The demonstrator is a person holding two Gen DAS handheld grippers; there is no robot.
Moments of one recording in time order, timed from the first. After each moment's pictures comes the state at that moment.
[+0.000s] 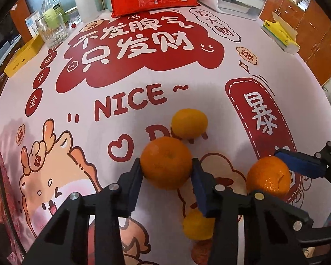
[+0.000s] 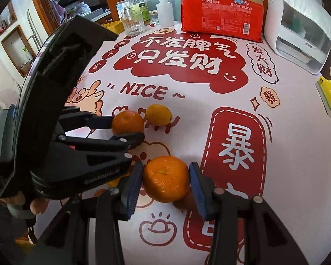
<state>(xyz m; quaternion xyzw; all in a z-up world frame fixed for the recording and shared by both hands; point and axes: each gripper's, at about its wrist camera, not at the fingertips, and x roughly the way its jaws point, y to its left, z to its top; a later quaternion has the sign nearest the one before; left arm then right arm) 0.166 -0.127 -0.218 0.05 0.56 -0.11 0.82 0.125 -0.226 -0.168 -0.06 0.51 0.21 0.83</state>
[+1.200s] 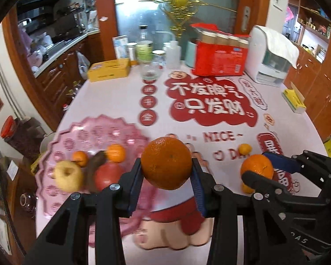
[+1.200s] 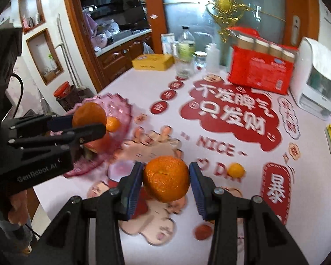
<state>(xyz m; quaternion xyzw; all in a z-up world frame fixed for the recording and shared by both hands) 0.062 0.069 -0.065 -0.02 0.44 0.00 0.90 0.076 -0.094 -0.064 -0.06 0.42 0.27 0.87</state>
